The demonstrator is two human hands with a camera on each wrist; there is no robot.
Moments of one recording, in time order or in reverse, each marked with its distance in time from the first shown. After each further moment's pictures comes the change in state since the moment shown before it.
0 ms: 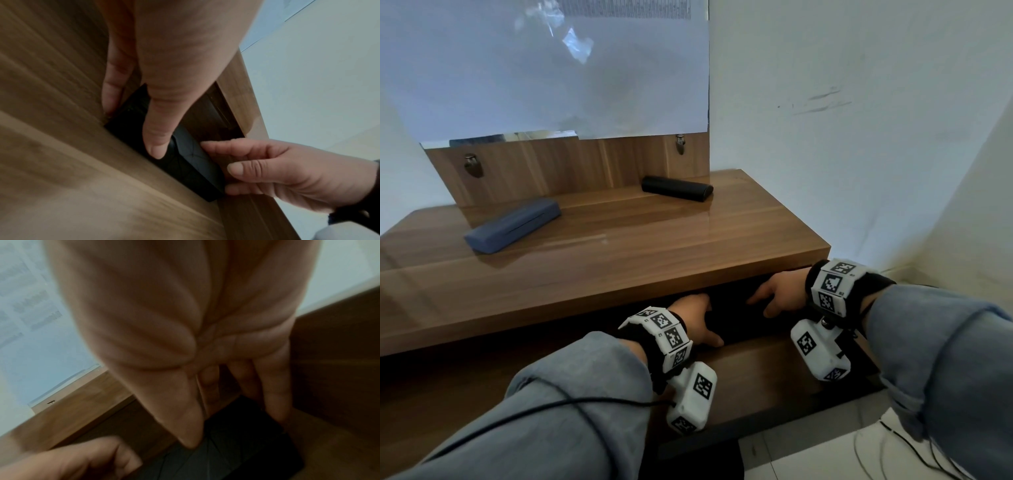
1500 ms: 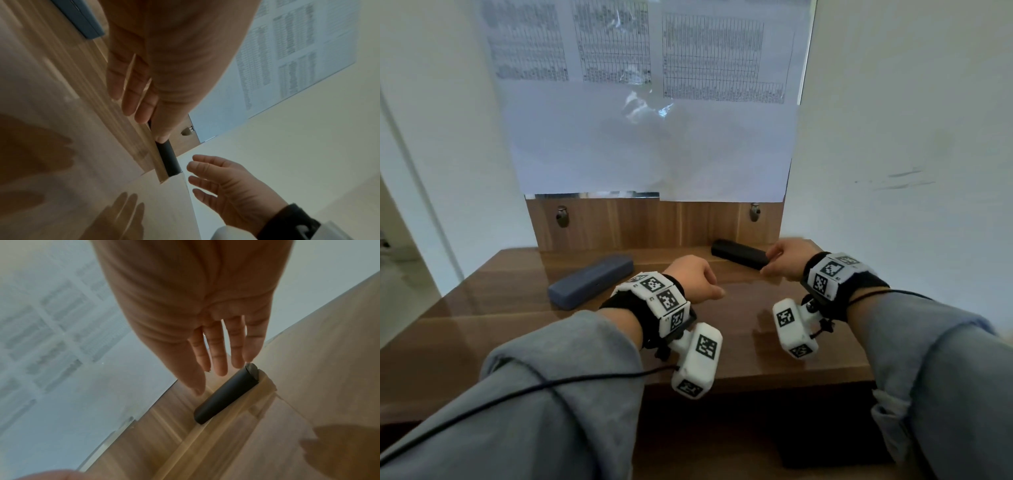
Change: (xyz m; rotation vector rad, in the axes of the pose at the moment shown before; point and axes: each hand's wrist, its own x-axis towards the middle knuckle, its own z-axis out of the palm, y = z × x) left_hand -0.002 -0.081 -0.179 -0.169 0.358 -0.034; right_hand 0.064 -0.108 -0.144 0.365 0.612 -0.012
